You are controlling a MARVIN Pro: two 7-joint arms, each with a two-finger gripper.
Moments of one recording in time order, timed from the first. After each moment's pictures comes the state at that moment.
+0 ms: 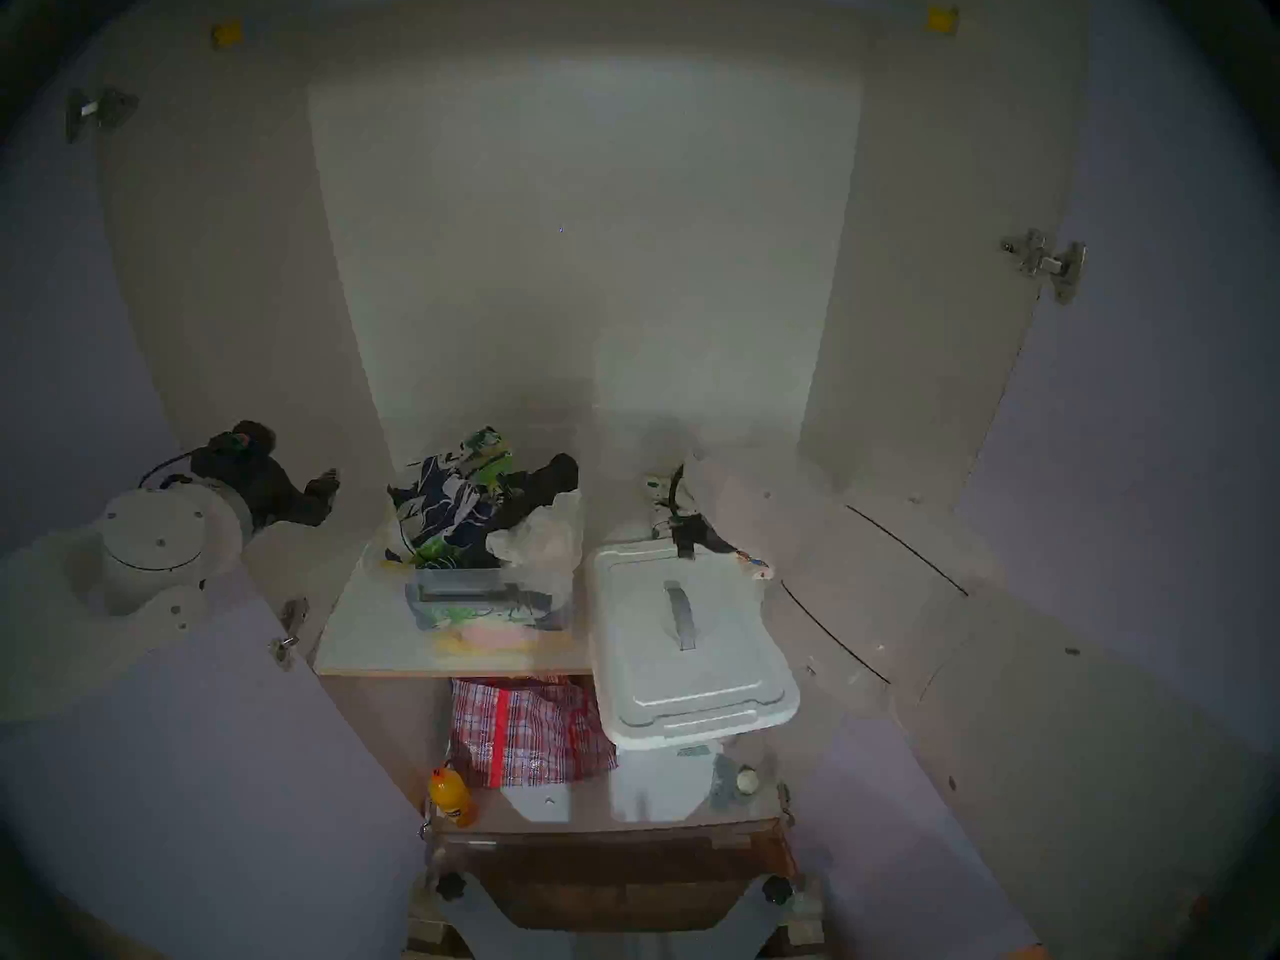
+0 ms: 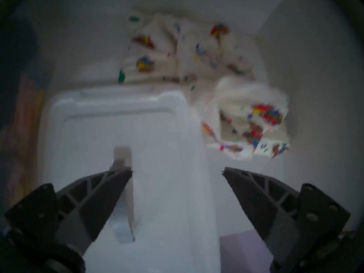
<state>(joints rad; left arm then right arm) 1.31 -0.20 -1.05 -2.03 -0.98 0.32 0.58 -0.39 -1.58 0.62 -0.12 0.91 0.92 -0.06</state>
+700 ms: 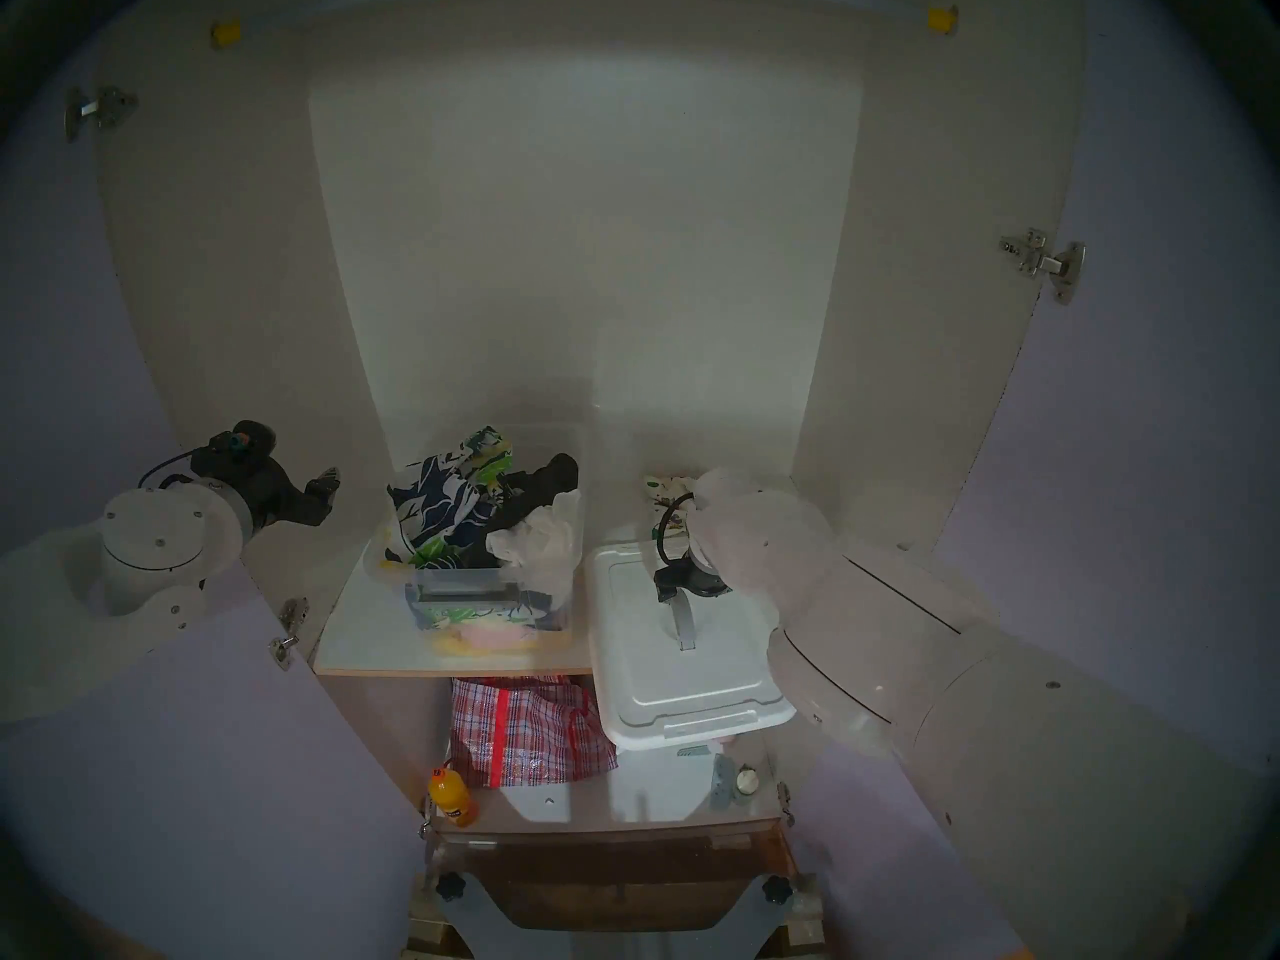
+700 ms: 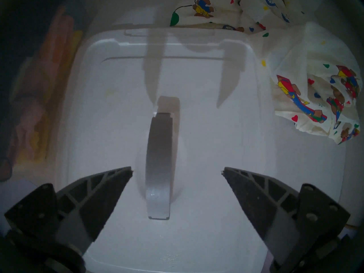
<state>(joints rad) 1.31 -0.20 -1.05 -2.03 -0.98 0.32 0.58 -0.47 -1.57 0.56 -0.13 0.86 0.80 0.09</state>
